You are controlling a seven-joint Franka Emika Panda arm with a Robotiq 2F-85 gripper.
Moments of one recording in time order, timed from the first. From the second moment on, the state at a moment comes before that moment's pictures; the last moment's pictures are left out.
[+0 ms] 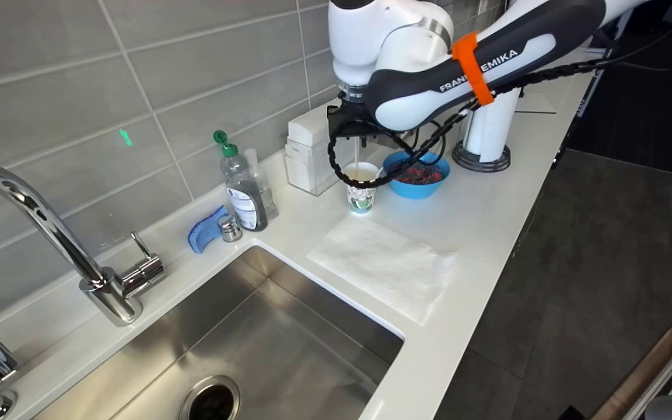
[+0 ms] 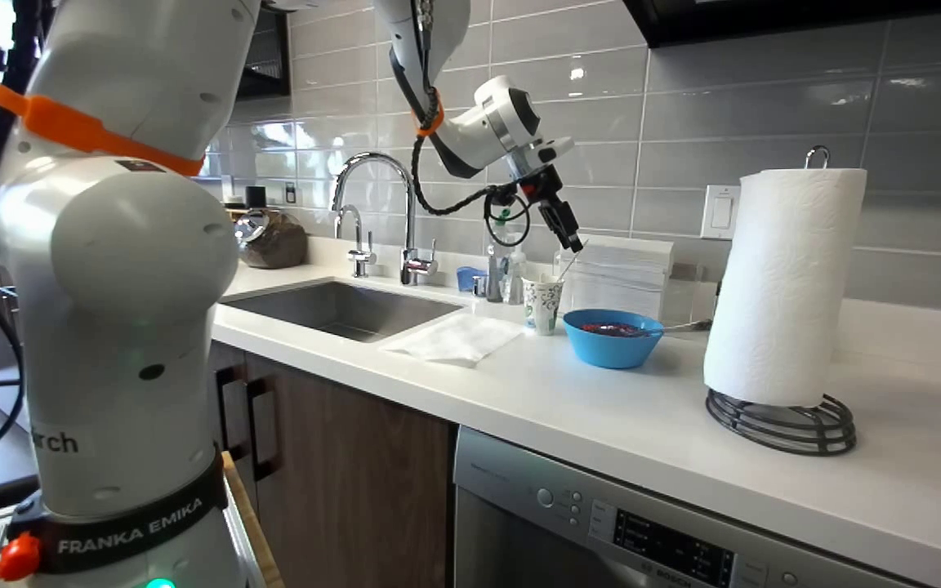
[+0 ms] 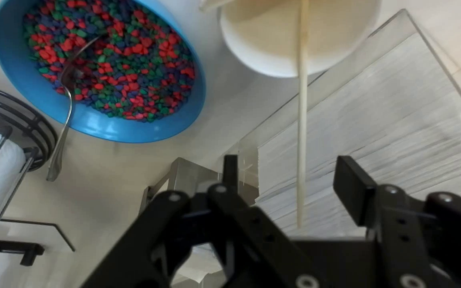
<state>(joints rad) 0.25 0.32 0.05 -1.74 -0.66 2.33 1.25</state>
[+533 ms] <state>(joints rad) 0.28 0.38 0.03 -1.68 -0.77 2.33 1.34</state>
